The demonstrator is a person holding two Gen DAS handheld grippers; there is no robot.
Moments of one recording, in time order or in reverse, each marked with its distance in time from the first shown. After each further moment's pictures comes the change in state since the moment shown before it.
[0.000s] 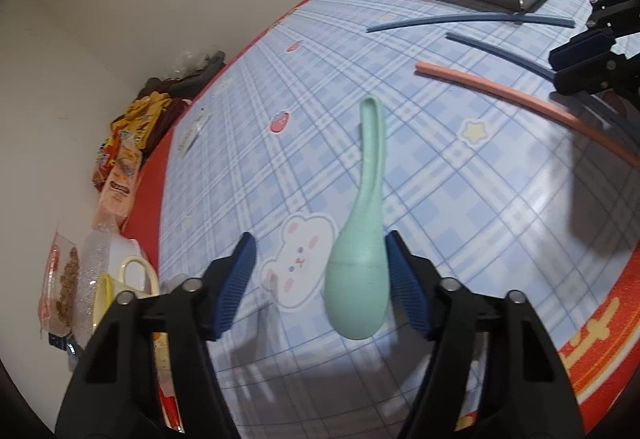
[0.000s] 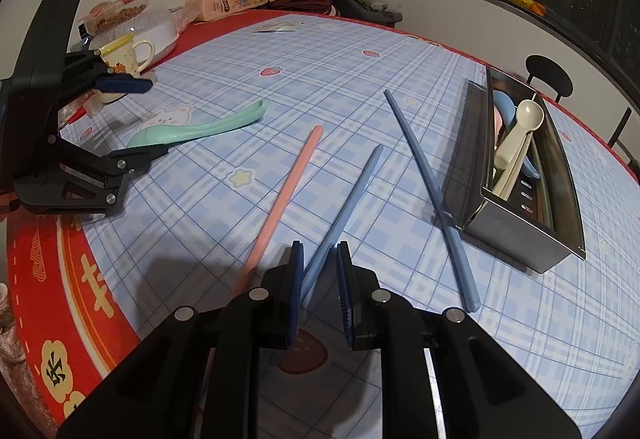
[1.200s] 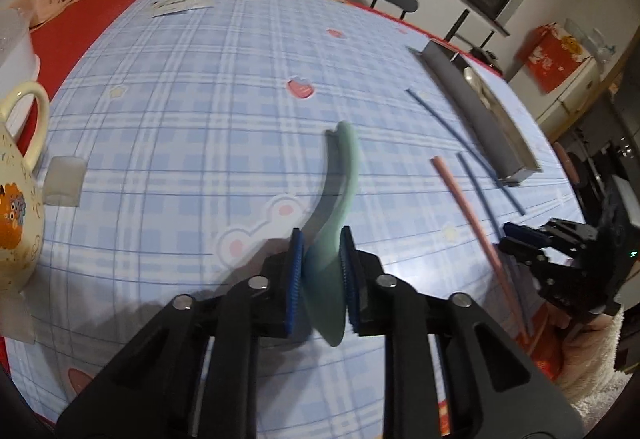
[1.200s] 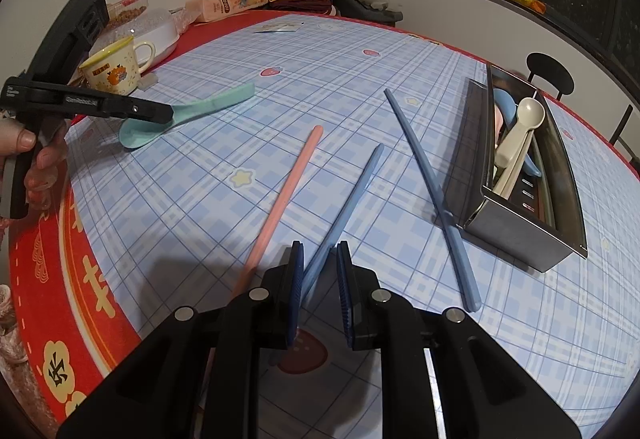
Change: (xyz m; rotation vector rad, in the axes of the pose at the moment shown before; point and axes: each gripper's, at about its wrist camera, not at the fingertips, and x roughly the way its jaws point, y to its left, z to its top) left arm 0.043 0.092 -0.037 -0.693 0.023 -0.594; right arm 0.000 0.000 0.000 0.004 0.001 0.005
